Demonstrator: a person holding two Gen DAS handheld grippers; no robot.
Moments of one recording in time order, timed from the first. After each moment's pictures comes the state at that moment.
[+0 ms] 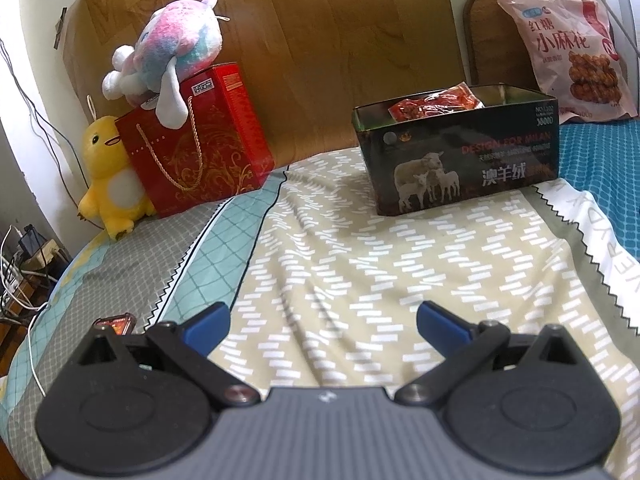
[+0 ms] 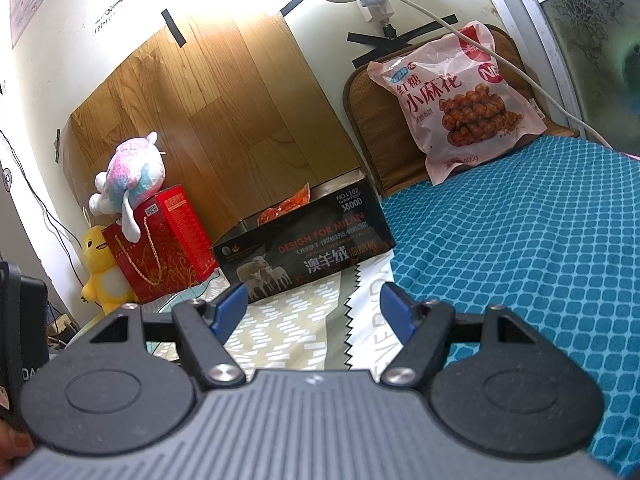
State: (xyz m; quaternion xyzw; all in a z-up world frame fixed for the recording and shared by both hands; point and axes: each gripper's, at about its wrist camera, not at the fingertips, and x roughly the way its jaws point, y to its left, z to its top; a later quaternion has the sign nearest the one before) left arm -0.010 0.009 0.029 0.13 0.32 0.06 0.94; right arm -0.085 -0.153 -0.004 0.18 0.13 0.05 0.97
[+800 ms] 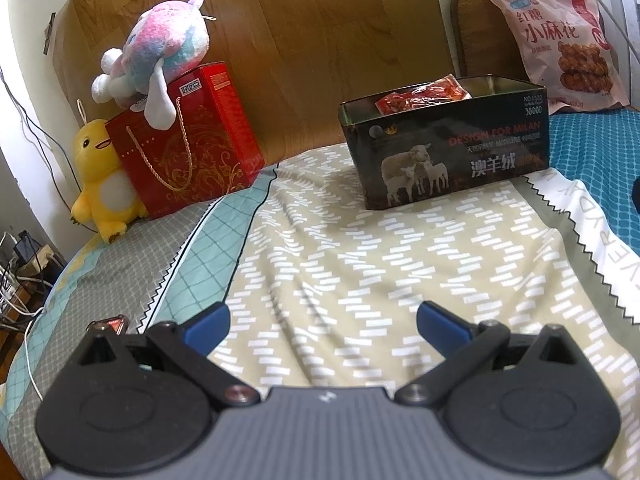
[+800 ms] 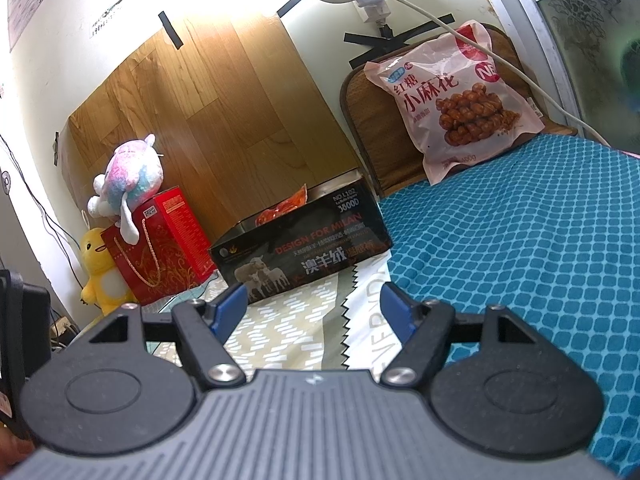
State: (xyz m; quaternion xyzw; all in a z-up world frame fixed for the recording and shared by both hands) left arm -0.011 0.004 0.026 0.14 0.32 0.05 0.93; right arm -0.083 -0.154 -0.005 0.18 0.13 0.05 0.97
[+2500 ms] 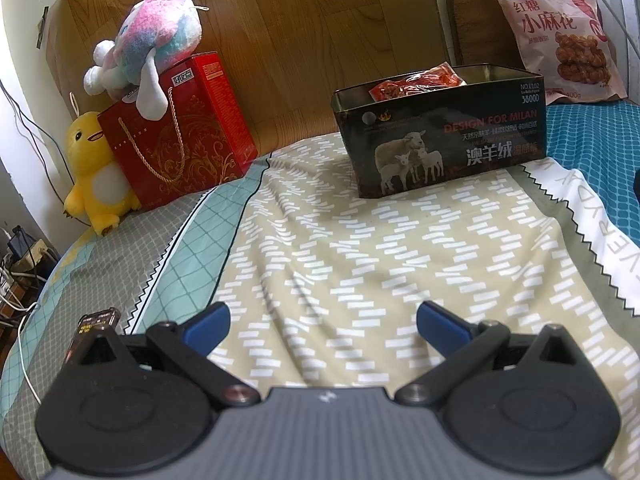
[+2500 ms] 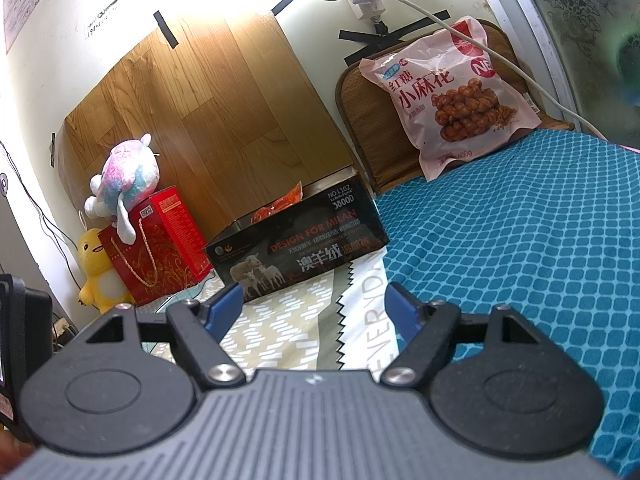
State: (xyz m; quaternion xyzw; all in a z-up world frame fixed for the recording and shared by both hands) left arm -0.009 0.003 0.022 0.14 0.34 0.04 0.93; right arm -0.086 -0.152 -0.009 0.19 0.13 0.04 0.97
